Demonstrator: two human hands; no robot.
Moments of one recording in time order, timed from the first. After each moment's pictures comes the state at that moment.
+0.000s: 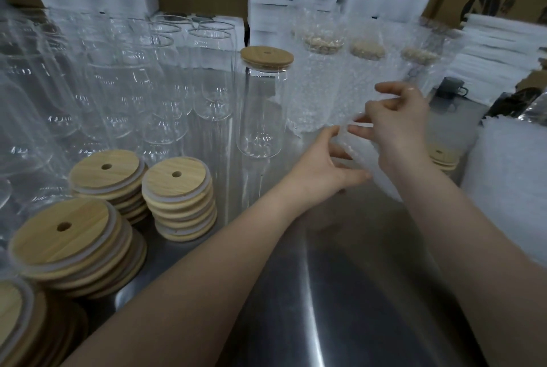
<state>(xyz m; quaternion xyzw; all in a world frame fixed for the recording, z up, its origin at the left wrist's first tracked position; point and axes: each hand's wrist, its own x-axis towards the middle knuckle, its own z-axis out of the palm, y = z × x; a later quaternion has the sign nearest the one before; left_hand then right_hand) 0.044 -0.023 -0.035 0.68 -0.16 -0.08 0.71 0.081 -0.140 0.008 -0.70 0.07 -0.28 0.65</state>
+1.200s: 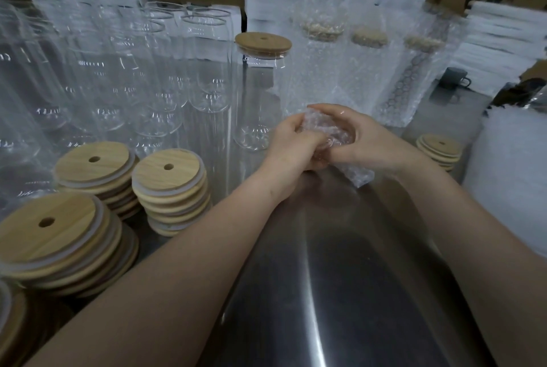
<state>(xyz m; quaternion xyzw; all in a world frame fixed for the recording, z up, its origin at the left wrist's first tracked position) 0.062 -0.010 -0.032 0.62 -0.03 -0.03 0.78 0.080 -0.153 -0.012 -0.87 -0.22 0.02 0.44</state>
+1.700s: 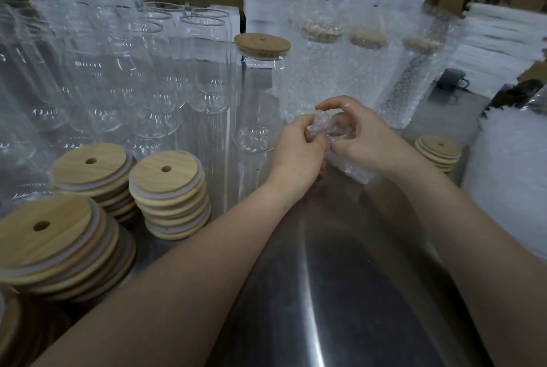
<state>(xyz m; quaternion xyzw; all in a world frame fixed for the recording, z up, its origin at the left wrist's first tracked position) 0.063 -0.019 -0.042 0.71 -0.07 0.09 0.69 0.084 -0.150 -0.014 -0.88 -0.19 -0.06 0.43</state>
